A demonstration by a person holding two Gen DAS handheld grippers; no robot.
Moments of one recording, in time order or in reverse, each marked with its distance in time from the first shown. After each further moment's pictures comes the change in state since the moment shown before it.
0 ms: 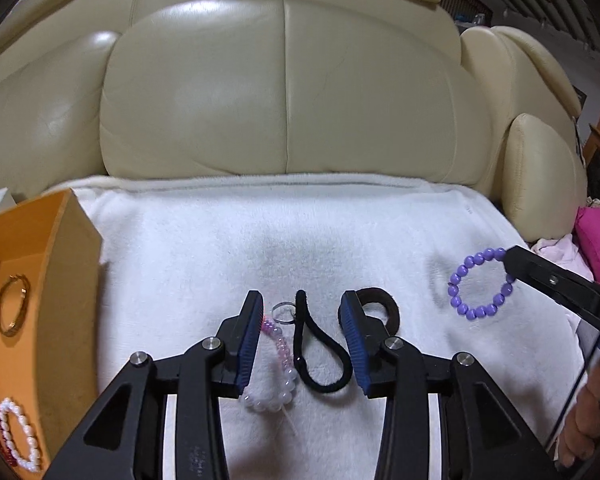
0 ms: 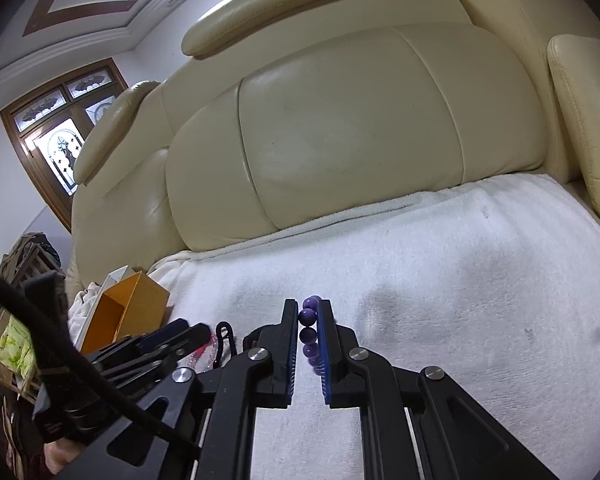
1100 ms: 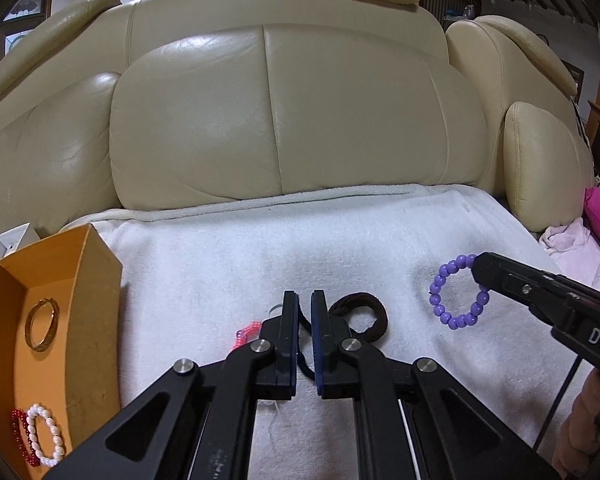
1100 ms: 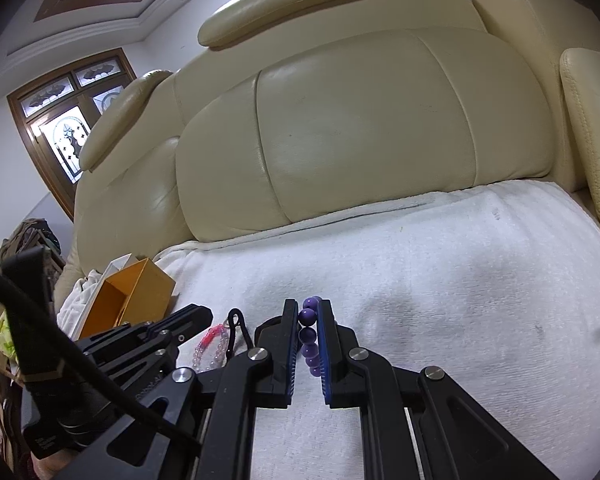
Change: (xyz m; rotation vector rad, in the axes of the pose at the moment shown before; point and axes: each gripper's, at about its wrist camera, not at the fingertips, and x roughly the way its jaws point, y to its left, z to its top) left arm -0.032 -0.026 -0.002 0.087 -0.075 0.082; right arm 0.000 0.017 -0.009 -0.051 -0.006 -0.001
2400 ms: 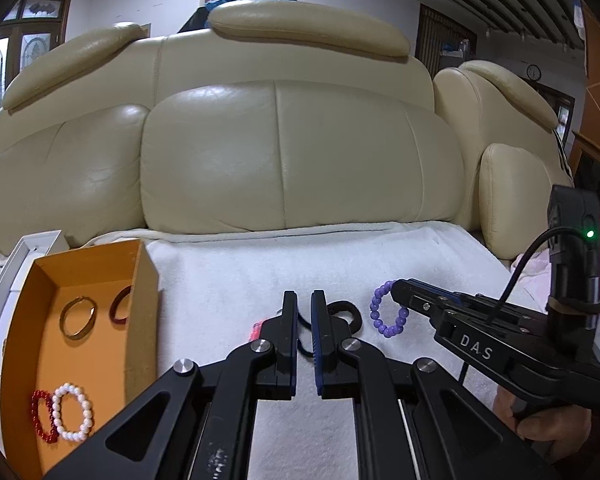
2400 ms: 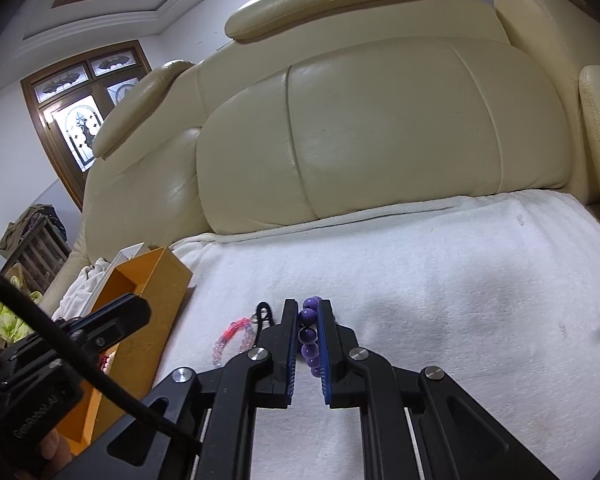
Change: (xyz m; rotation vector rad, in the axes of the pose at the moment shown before) left arm -0.086 0.009 -0.014 -0.042 -0.130 -0.030; right arm 0.006 0.031 -0.010 -0.056 -0.011 0.026
